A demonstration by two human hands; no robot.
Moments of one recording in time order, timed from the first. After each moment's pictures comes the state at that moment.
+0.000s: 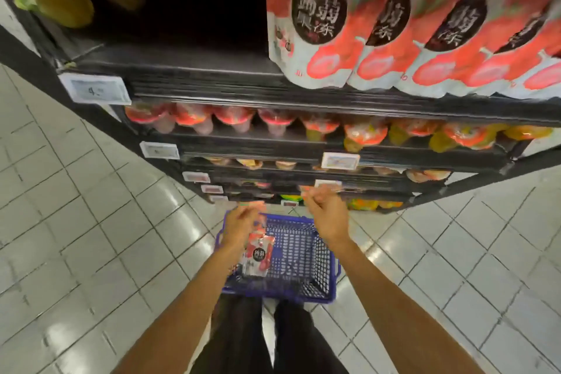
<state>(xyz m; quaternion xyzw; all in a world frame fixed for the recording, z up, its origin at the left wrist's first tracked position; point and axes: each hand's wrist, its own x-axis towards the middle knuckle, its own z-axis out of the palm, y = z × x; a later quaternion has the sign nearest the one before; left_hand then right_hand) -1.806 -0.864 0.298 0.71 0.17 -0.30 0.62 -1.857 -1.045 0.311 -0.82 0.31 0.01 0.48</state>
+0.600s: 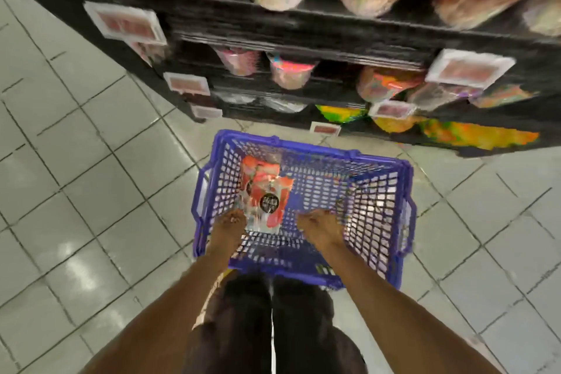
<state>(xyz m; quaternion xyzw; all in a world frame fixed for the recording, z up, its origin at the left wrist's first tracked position) -1.873 -0.750 -0.141 0.73 0.31 -0.42 0.43 -1.921 -0.952 -0.145 -0.73 0.41 0.31 0.45</state>
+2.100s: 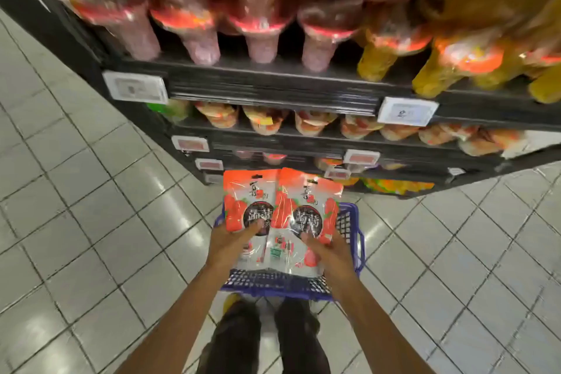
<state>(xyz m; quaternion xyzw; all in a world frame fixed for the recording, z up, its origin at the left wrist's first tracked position) -1.828 -0.781 0.124 0.73 0.25 -0.30 0.56 -1.933 -0.965 0.119 -0.54 0.42 0.05 0.73</state>
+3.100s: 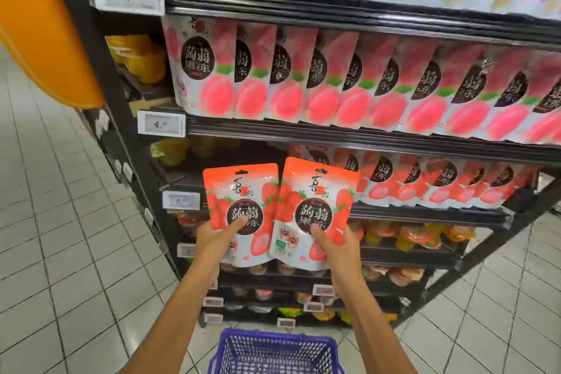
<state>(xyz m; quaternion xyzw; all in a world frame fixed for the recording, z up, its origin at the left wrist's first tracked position) -1.741 -0.802 0.506 0.68 0.08 -0.11 0.72 -1.854 -1.007 0.507 -0.65 0.21 -0.22 0.70</state>
